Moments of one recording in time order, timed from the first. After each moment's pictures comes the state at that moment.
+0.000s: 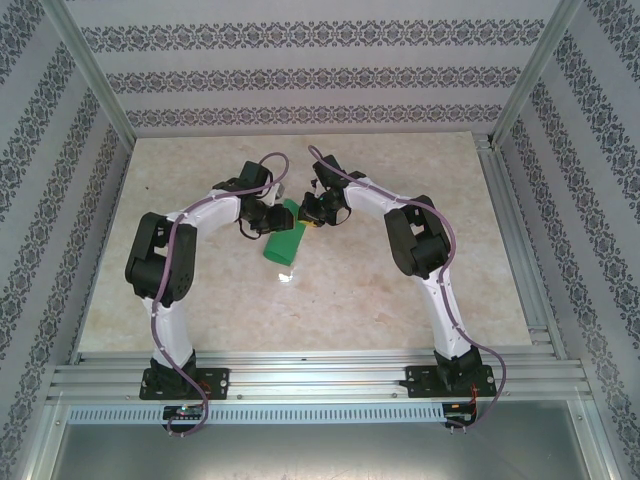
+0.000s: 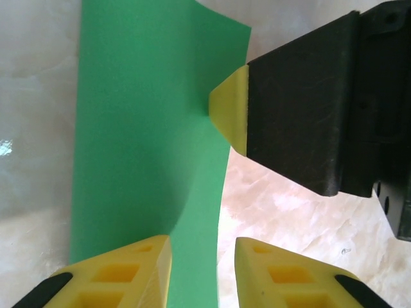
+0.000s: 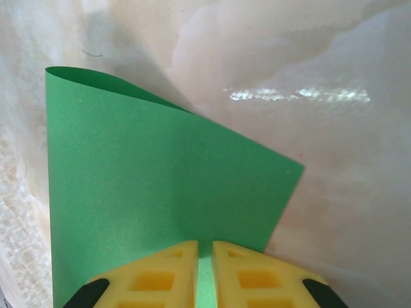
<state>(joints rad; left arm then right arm) -0.34 1.95 1.36 -0.55 0.43 -0.39 0.52 2.39 1.86 -0.59 -0.46 0.68</state>
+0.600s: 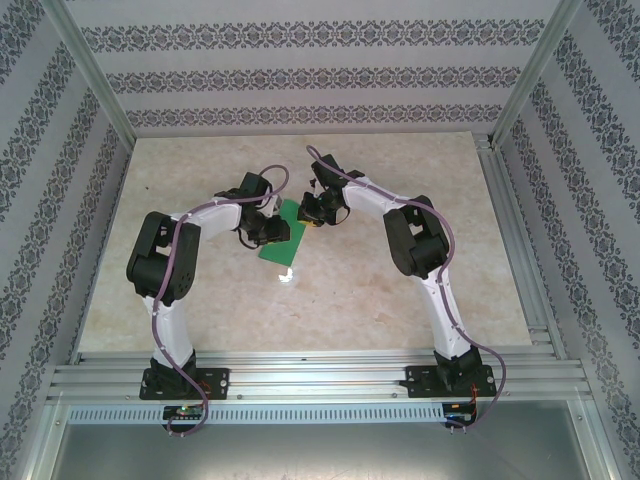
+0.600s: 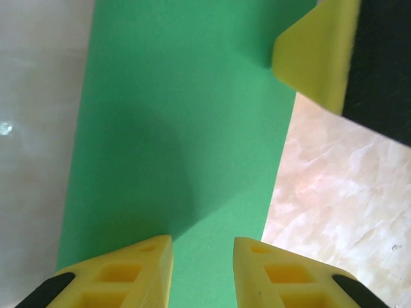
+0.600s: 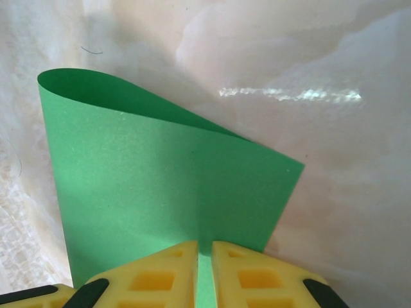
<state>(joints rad) -0.34 1.96 1.26 -0.51 0.41 -0.39 0.52 2.40 1.88 -0.62 -0.45 0.66</state>
